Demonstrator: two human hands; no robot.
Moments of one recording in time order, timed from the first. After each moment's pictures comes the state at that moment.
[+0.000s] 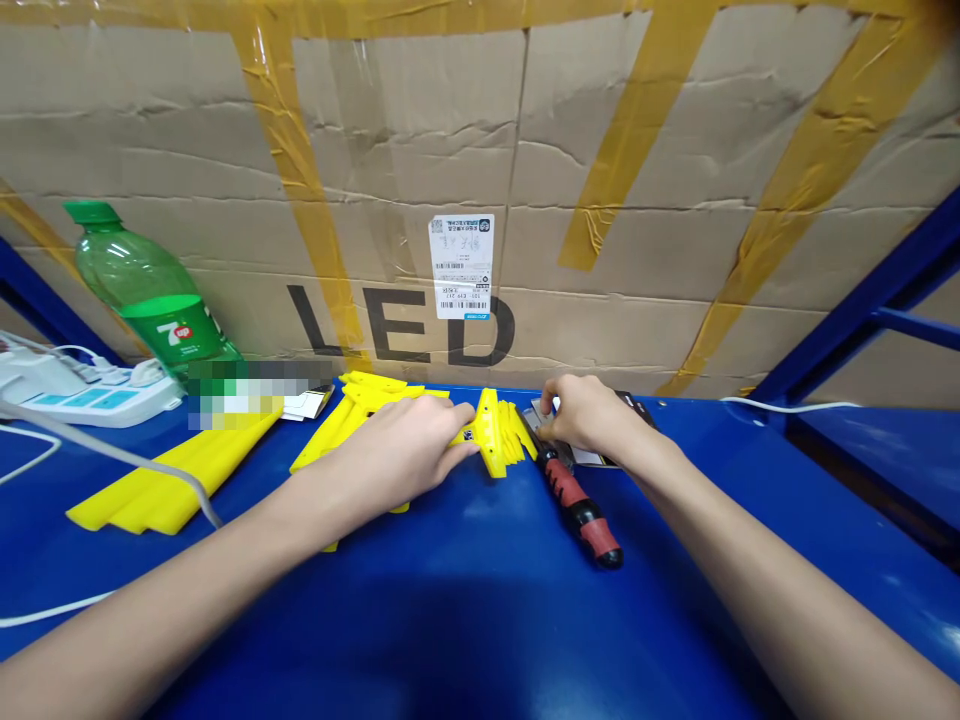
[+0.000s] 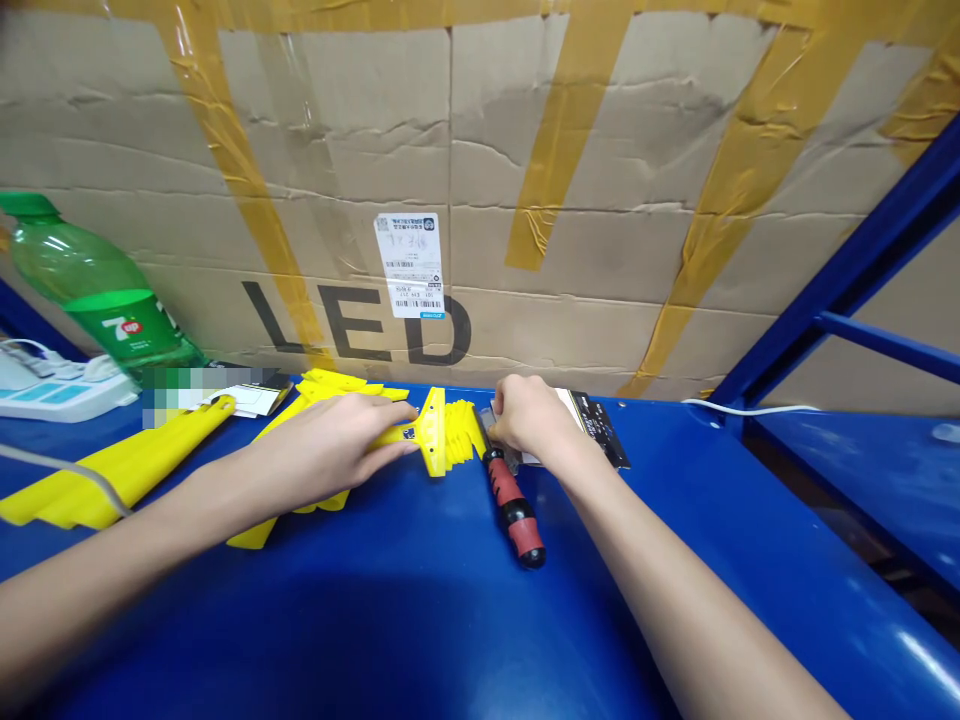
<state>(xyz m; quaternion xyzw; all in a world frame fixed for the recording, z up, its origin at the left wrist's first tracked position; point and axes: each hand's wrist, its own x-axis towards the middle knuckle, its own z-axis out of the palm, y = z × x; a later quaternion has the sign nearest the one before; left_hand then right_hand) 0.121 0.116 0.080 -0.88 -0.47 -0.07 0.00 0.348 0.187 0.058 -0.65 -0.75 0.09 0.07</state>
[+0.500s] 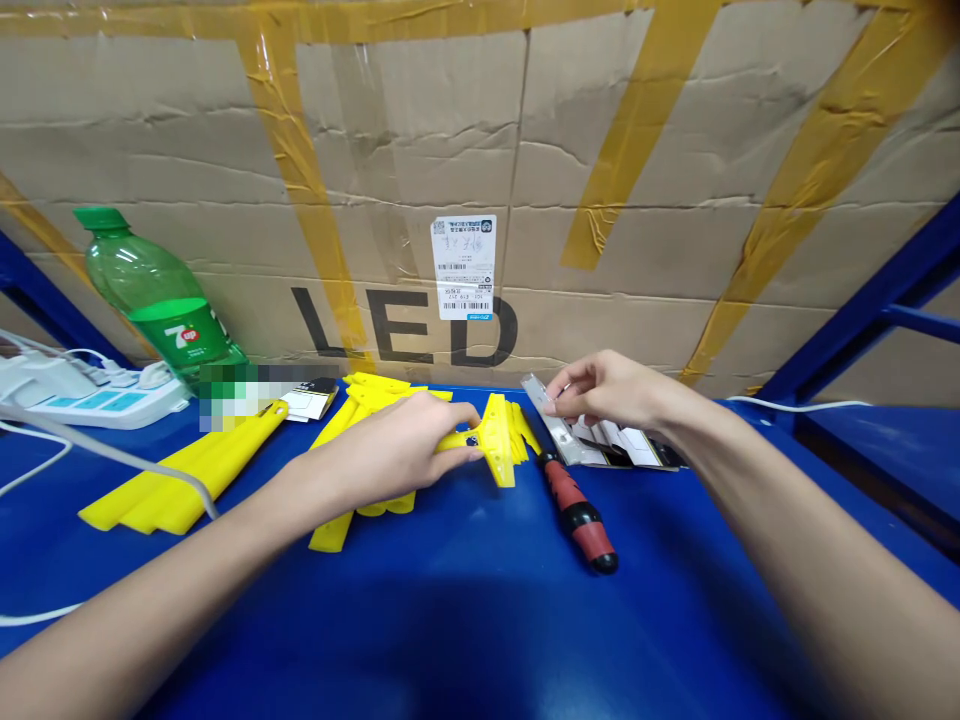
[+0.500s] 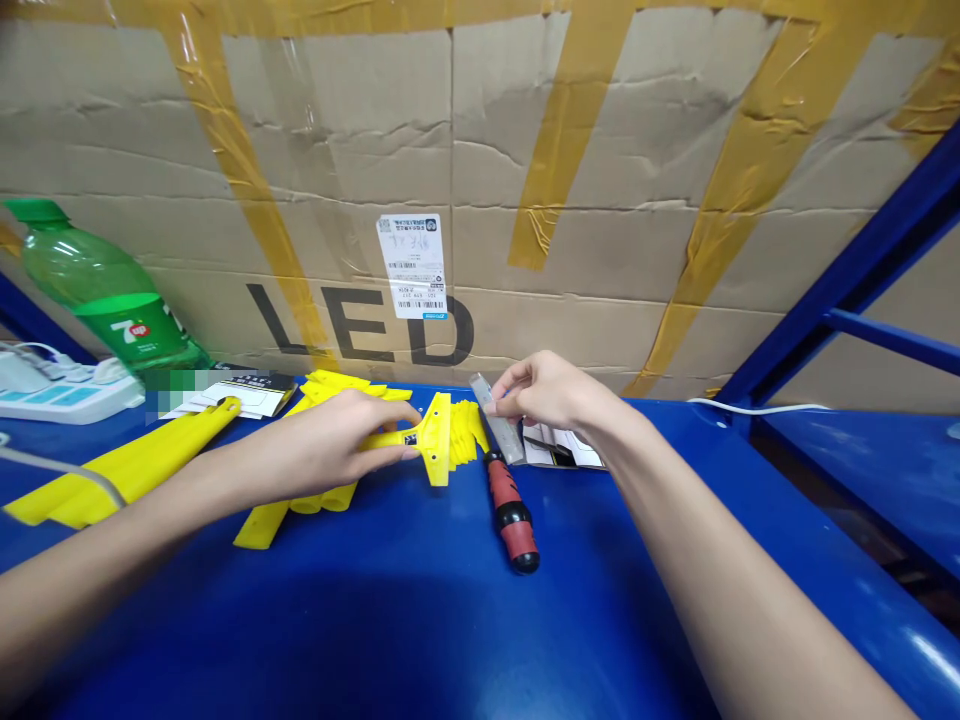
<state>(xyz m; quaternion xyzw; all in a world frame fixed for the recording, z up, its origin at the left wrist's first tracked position) 0.113 0.120 0.084 -0.88 -0.47 -0.05 -0.04 0.367 0.183 0.090 -0.58 -0.70 0.36 0.18</state>
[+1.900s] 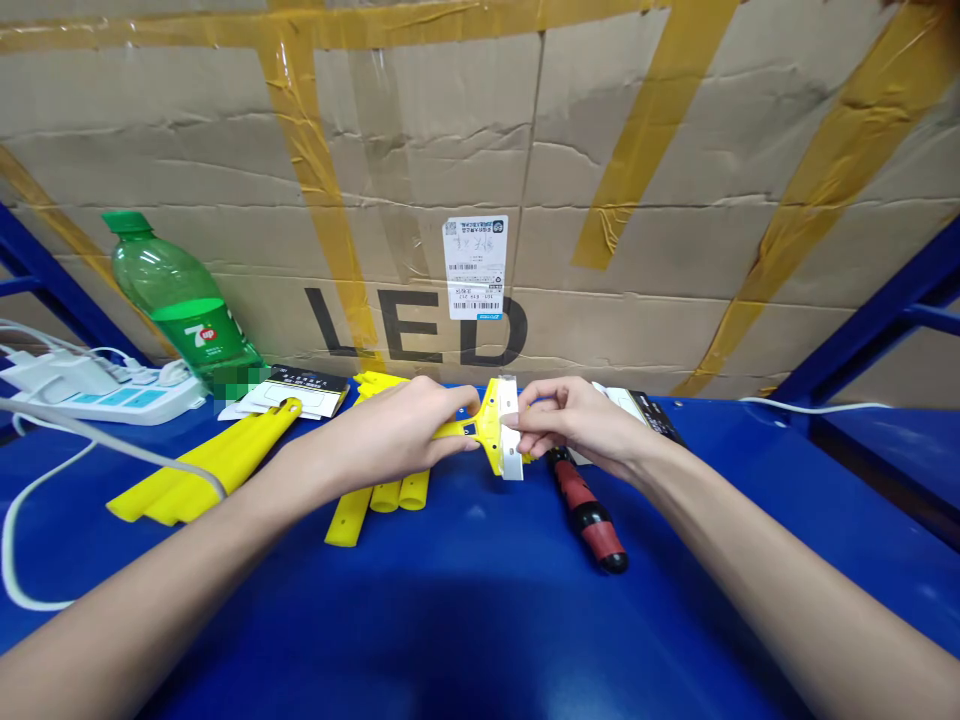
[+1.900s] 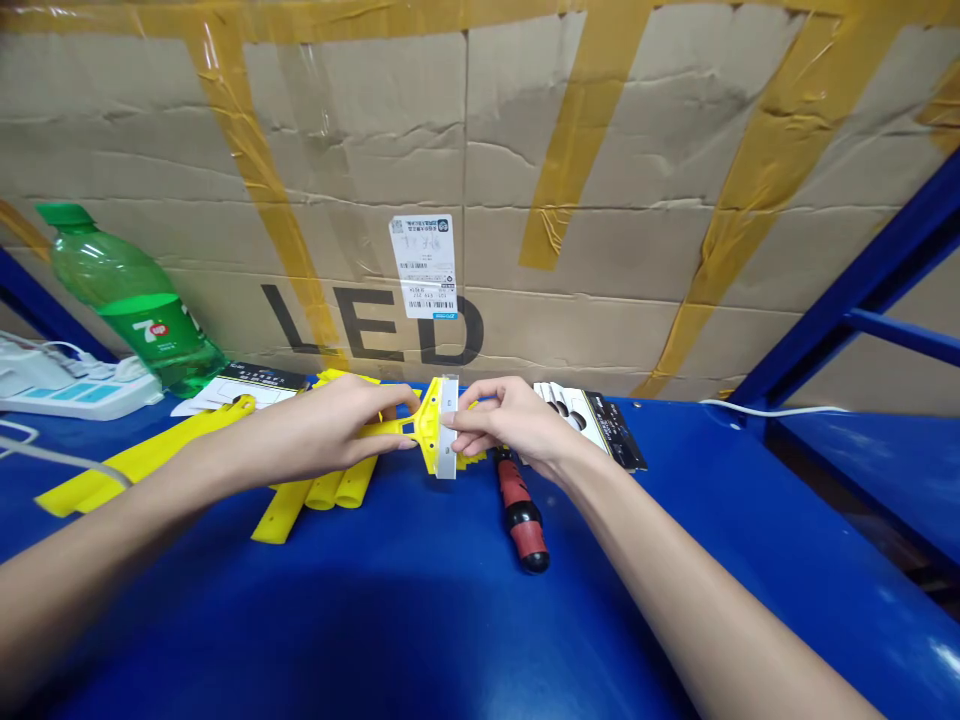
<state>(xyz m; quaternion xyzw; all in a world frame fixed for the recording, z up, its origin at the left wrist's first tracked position) 0.100 0.122 0.100 -0.89 -0.45 -0.04 -0.02 0.325 0.157 0.065 -0.43 -0.59 0.61 0.30</state>
